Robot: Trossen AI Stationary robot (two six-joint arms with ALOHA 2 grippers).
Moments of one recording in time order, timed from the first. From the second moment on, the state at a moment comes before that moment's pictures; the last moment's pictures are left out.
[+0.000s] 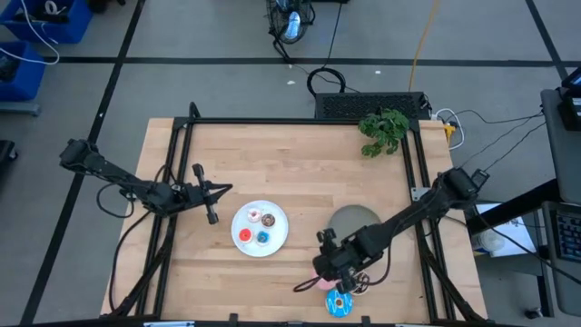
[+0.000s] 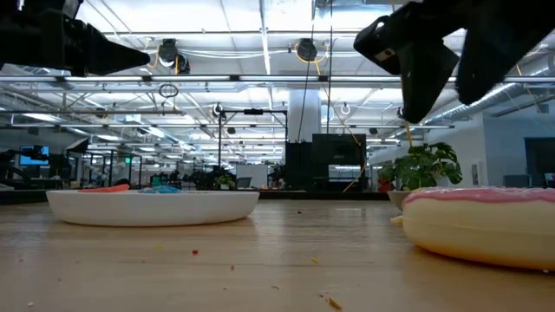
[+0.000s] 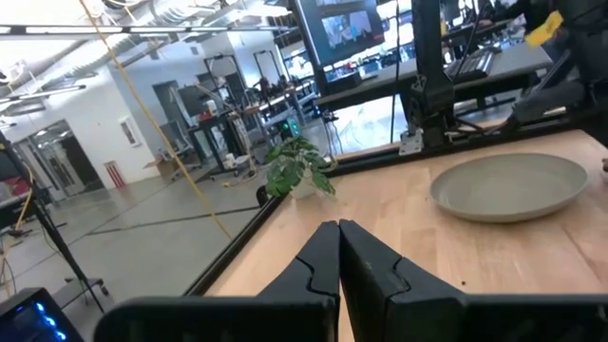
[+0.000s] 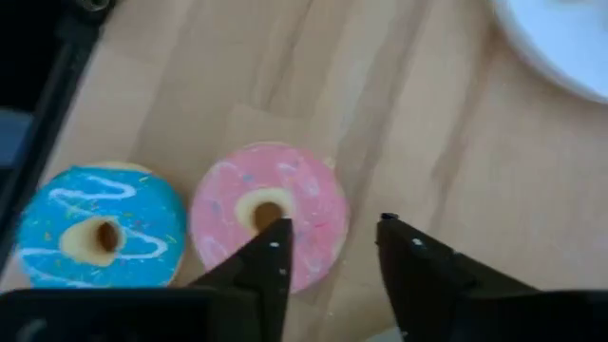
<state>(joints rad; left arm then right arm) -0.42 0.60 0.08 0.60 -0.73 0.36 0.52 1.80 1.30 -0.65 0.07 0.17</state>
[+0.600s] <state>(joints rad) -0.42 0.60 0.08 0.59 -0.73 0.35 0.52 1.91 1.27 -0.56 0.10 0.07</state>
